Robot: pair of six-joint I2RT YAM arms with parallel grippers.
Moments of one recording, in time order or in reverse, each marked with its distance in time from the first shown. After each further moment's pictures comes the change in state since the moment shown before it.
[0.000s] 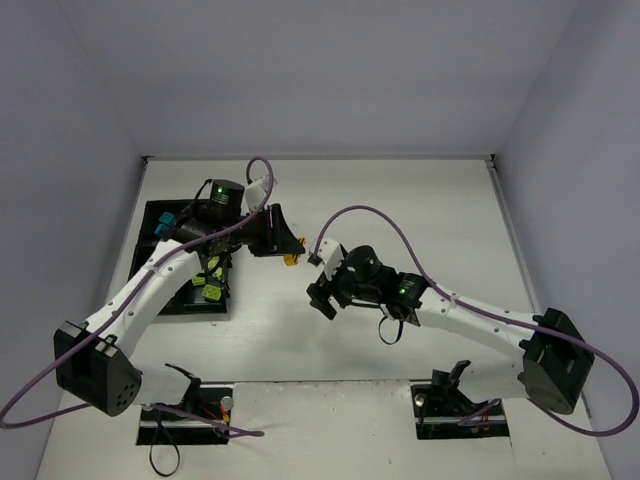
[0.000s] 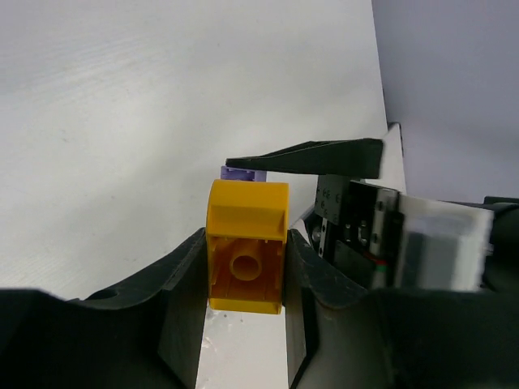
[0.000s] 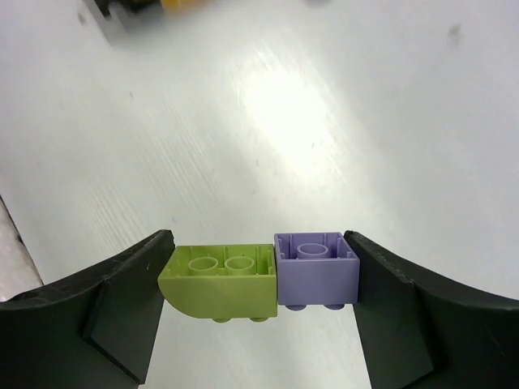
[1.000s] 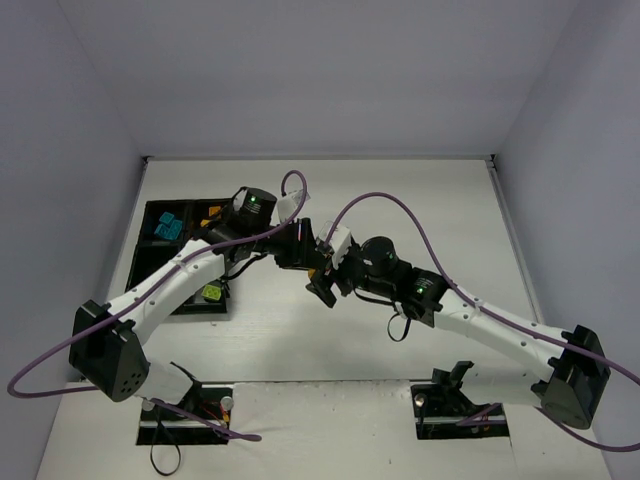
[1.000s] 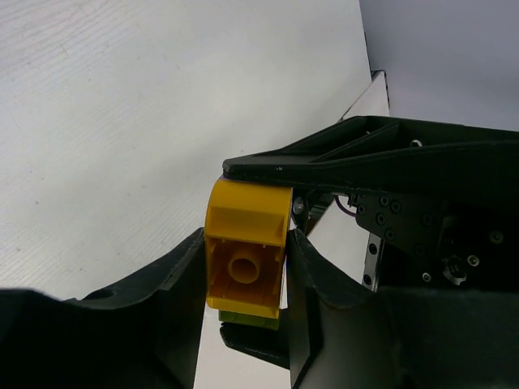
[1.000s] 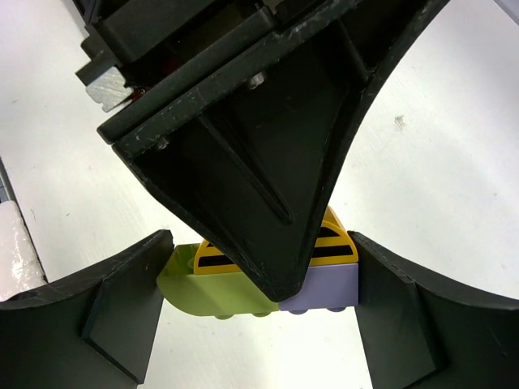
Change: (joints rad) left arm -0.132 0.077 -0.002 0.077 0.020 -0.040; right arm -0.001 -0.092 0.068 -0.020 0.005 -0.021
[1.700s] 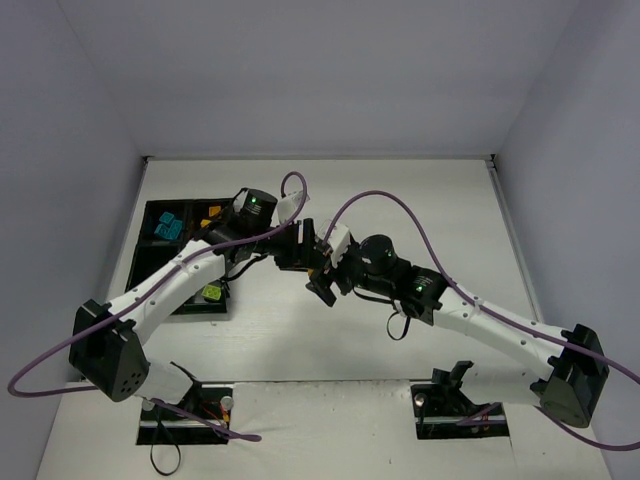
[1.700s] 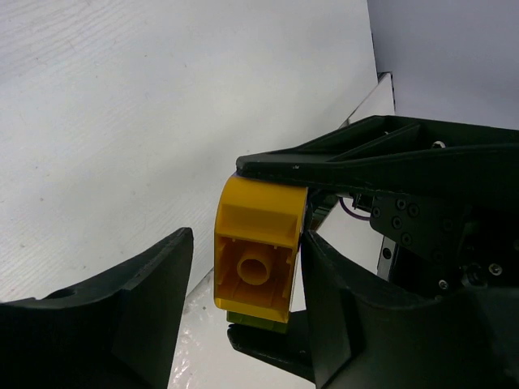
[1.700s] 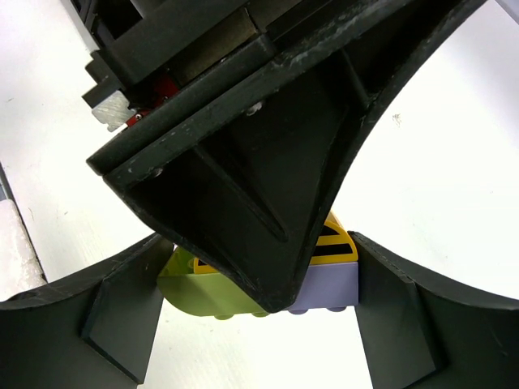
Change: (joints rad) left arm -0.004 0.000 -0.011 -0.003 -0.012 -0.002; right arm 0.000 0.008 0.019 -0.018 0.005 -0.002
